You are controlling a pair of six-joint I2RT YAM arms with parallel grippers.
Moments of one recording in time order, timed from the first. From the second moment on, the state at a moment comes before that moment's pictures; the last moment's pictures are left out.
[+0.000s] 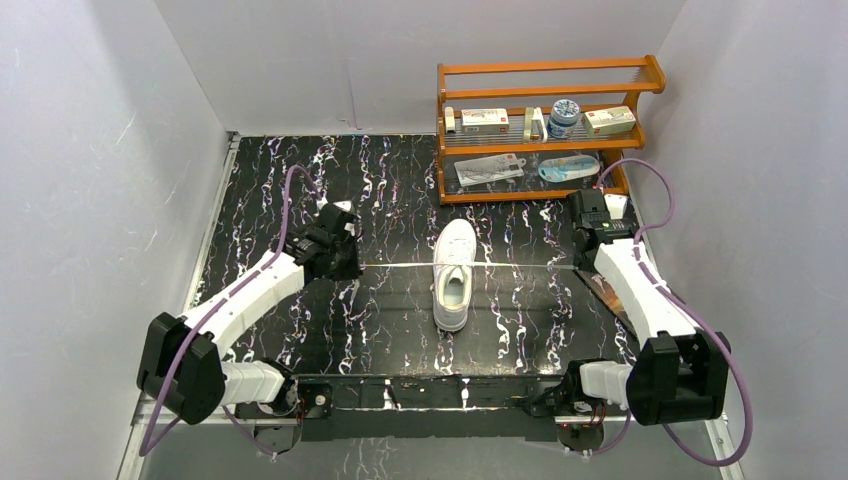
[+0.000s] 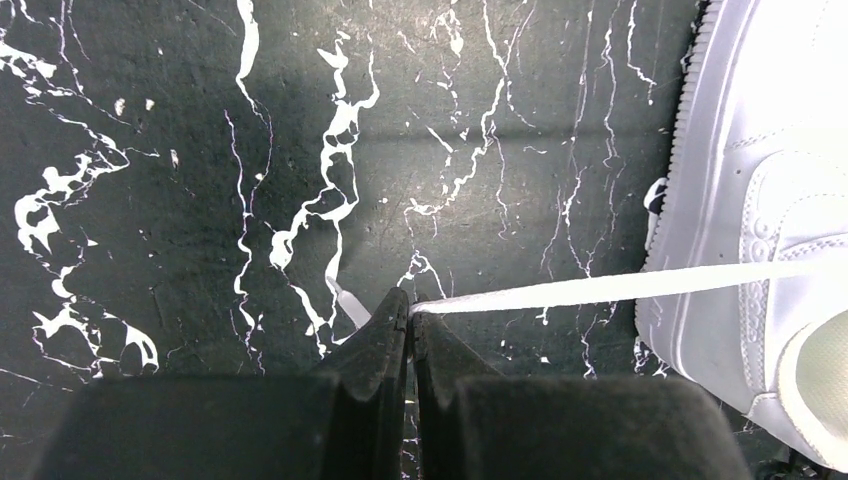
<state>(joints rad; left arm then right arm) -0.53 1.27 0.91 -0.66 -0.11 -0.54 0.14 1.20 0.94 -0.88 0.53 0.34</state>
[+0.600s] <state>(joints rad) -0.46 1.38 0.78 -0.58 0.07 -0.58 0.08 1.35 0.90 -0.83 0.50 0.34</state>
